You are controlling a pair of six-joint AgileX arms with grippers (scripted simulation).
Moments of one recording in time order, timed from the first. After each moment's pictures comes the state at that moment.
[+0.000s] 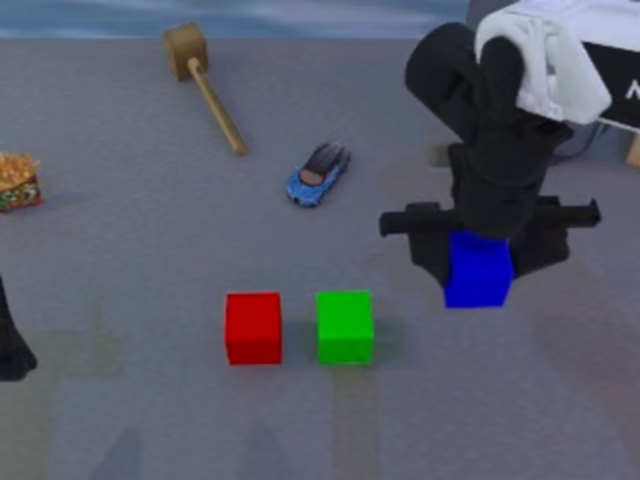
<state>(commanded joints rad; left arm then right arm) 0.02 0.00 0.00 0.00 0.00 0.00 0.56 1.98 1.56 -1.16 0.00 0.53</state>
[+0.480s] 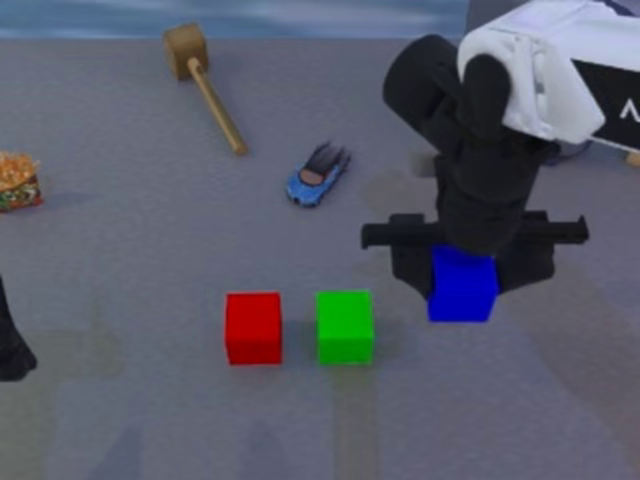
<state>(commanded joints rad) 0.02 0.00 0.00 0.00 0.00 0.00 0.61 1.95 1.53 -1.15 0.00 0.62</state>
